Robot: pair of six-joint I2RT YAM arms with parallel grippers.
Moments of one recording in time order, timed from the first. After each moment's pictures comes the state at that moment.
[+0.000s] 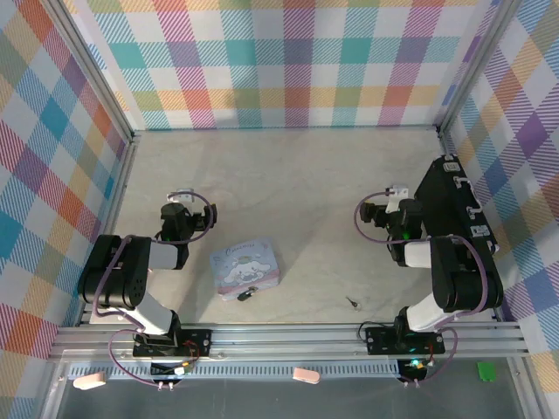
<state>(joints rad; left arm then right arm) -0.06 1.58 0.41 0.74 -0.04 -0.08 0.01 1.53 0.40 0.71 -0.10 0.05</state>
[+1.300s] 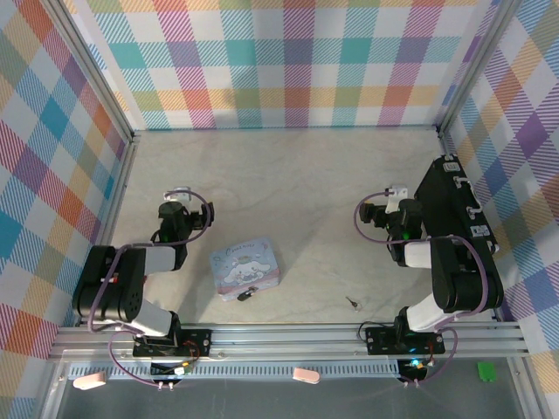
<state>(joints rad) -0.07 1.45 0.41 0.62 -0.11 -0.09 0.02 1.52 0.40 0.69 -0.11 0.04</state>
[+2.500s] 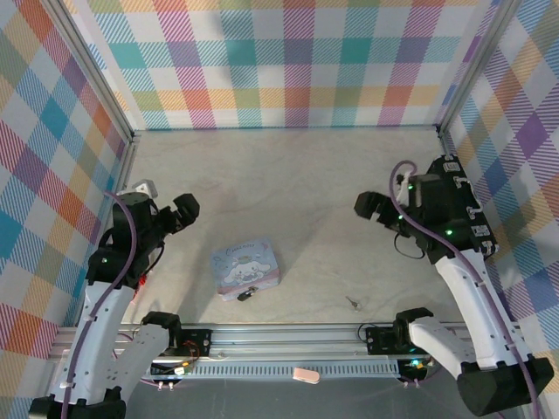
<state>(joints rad) -0.14 0.75 0.92 -0.76 0.01 -0.56 0.27 0.92 1.01 -0.86 -0.17 0.54</state>
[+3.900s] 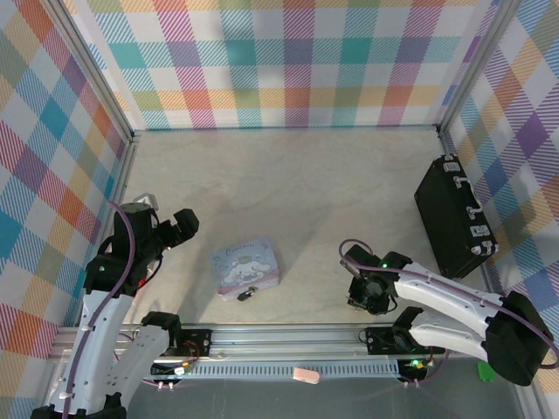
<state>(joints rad) -0.14 0.70 0.90 -0.90 -0.01 -0.55 0.81 1.04 0.51 -0.96 -0.07 1.17</state>
